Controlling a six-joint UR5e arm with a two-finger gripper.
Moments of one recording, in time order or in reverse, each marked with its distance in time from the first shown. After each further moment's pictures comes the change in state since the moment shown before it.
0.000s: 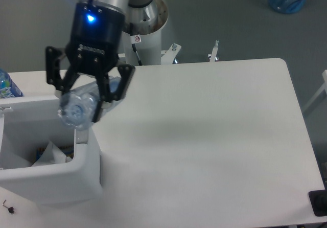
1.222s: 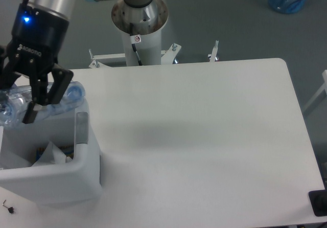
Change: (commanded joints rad) arm -0.135 -0.025 -0.018 0.036 0.000 0.002
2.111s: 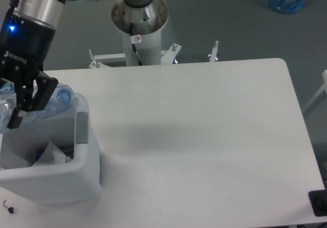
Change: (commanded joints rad) arm -0.034 -0.040 0.014 0.003 -0.002 0.000
